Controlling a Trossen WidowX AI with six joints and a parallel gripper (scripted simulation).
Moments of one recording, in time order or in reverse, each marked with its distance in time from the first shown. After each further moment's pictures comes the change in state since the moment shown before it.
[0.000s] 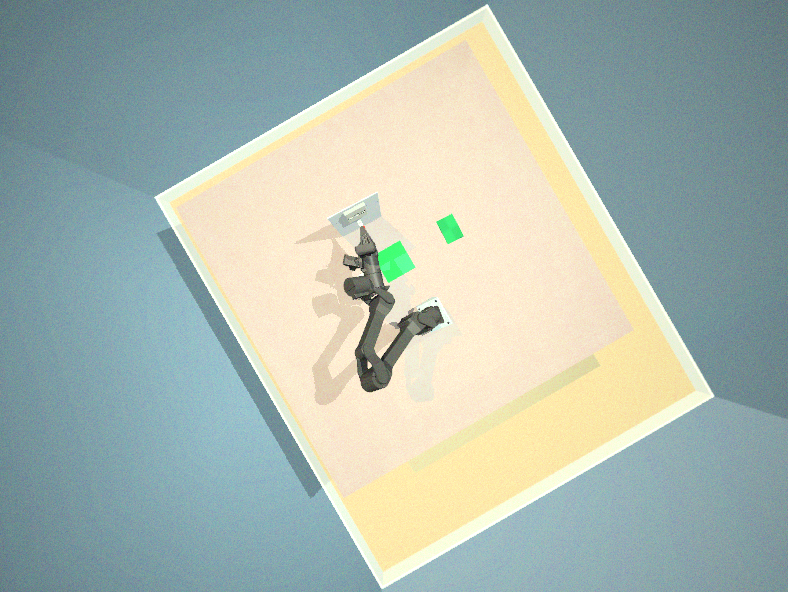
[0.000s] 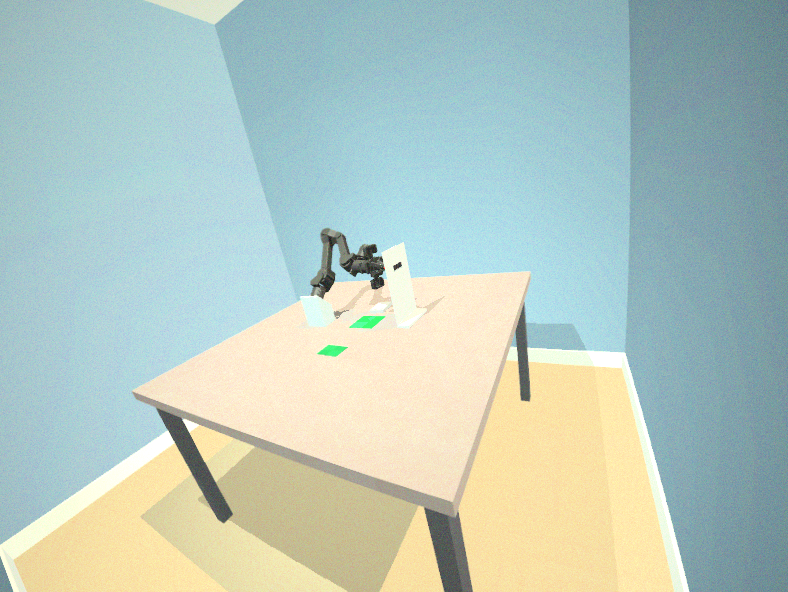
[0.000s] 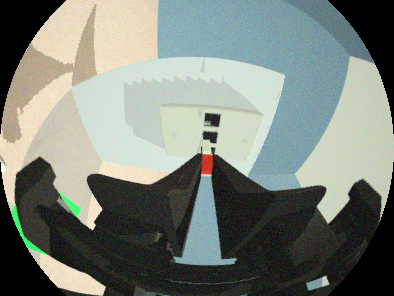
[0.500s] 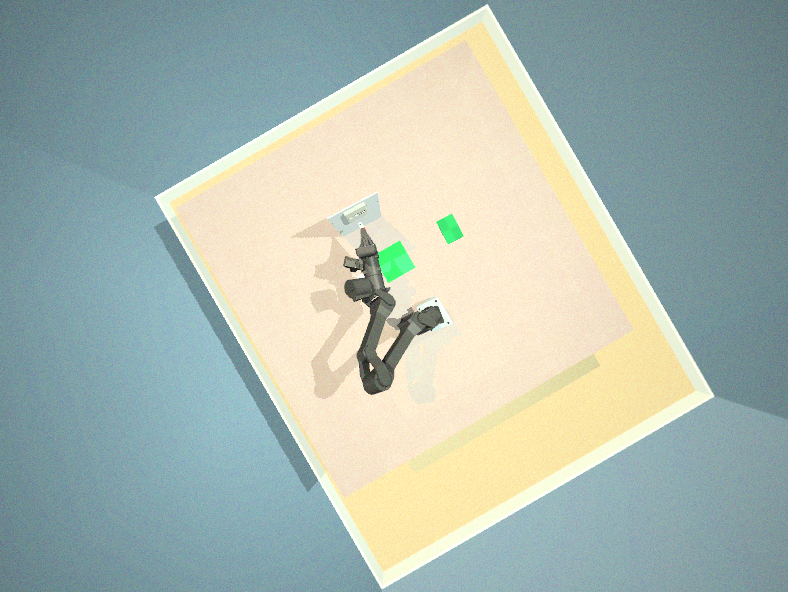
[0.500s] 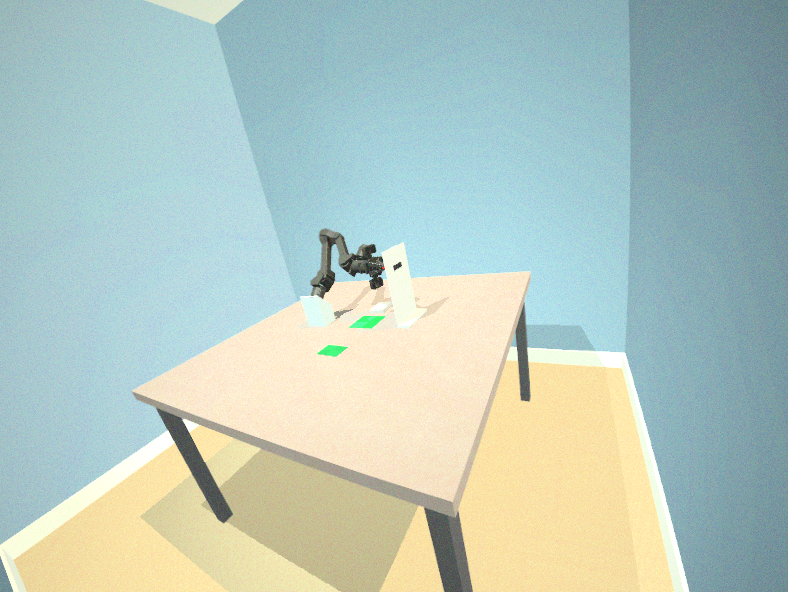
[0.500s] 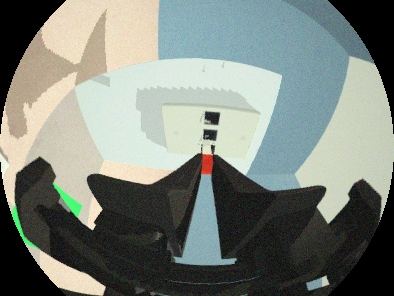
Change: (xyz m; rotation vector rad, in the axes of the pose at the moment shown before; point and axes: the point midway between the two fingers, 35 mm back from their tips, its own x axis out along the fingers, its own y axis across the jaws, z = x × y) arm -0.006 0.000 -0.001 -0.001 0.000 0.000
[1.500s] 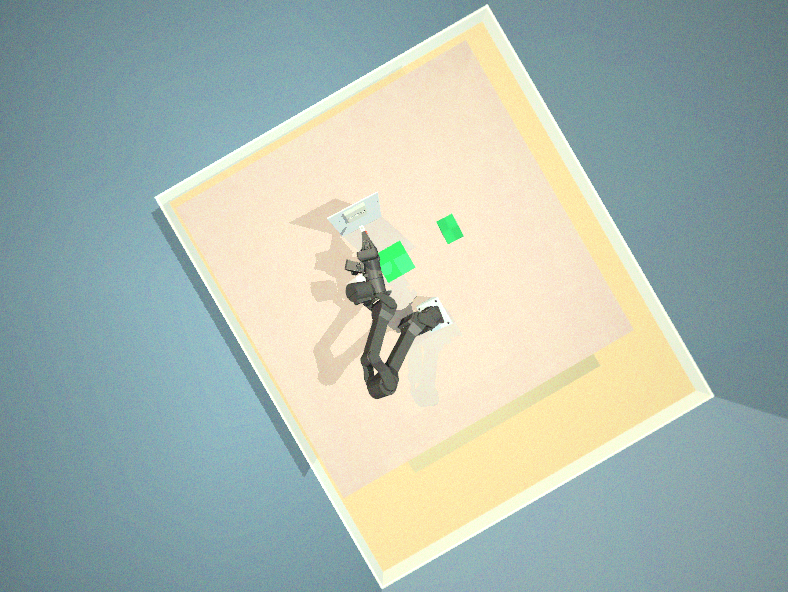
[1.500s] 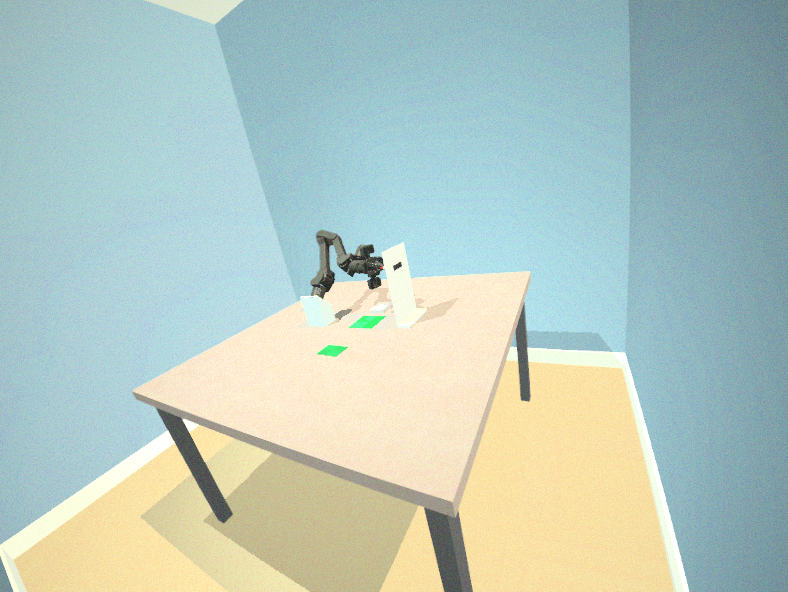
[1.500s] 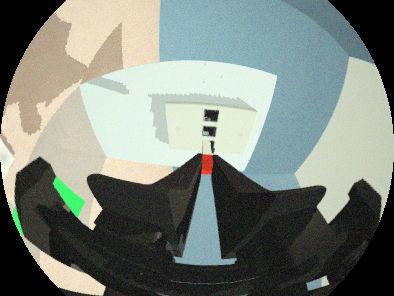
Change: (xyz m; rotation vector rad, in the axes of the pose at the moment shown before) arm -0.011 0.000 -0.002 -0.002 0.001 0.001
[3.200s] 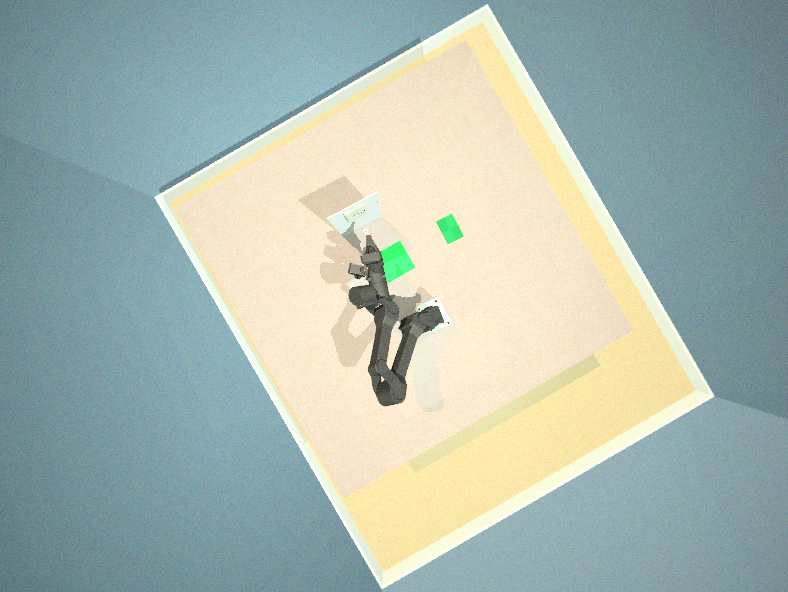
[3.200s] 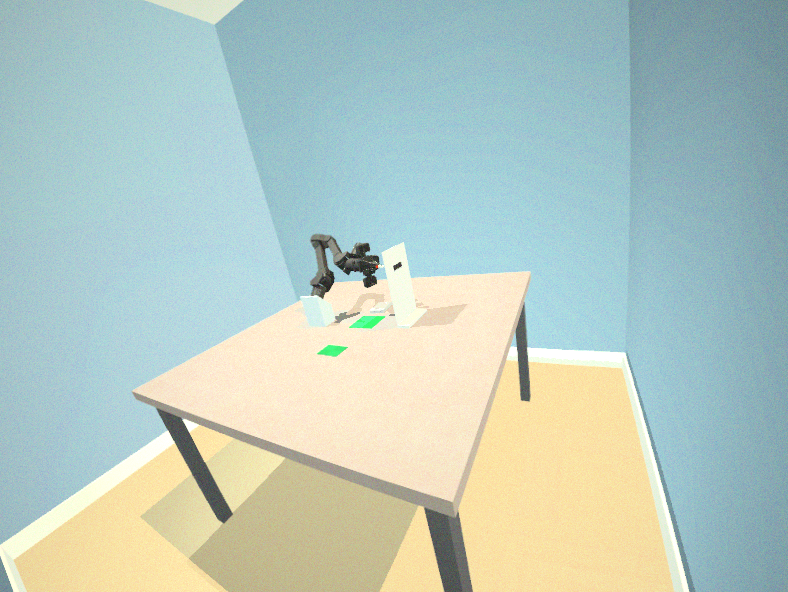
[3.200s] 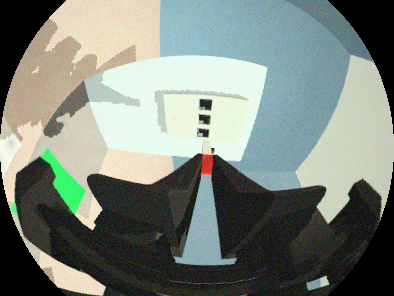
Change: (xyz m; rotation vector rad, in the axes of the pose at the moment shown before) arm -0.015 -0.009 -0.010 0.000 0.018 0.012
